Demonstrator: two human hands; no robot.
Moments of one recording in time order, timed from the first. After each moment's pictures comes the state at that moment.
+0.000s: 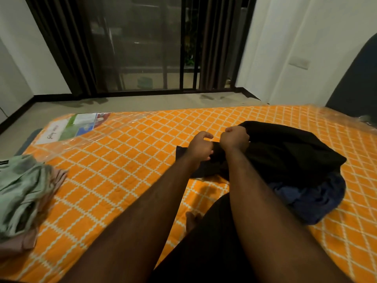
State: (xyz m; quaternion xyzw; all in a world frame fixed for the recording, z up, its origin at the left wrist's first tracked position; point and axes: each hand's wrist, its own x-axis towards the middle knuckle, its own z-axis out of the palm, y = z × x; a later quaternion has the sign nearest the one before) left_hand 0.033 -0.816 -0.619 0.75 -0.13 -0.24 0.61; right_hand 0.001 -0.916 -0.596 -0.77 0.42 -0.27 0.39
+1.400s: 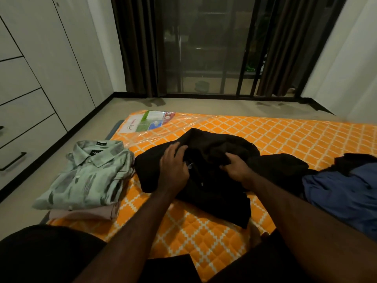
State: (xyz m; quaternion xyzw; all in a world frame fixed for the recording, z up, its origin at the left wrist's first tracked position) left_hand 0.064 -0.557 -0.692 0.91 -0.14 0.21 0.33; right_hand 0.058 -0.792 -0.675 -0.88 0.03 0.04 0.47
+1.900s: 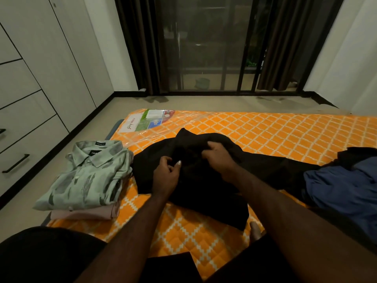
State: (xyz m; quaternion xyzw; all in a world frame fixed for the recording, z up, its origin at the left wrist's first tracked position) left_hand 0.056 -0.541 -0.712 0.86 0.02 0.11 0.51; right_hand 0.059 -0.729 -0.643 -0.81 0.02 0.02 0.58
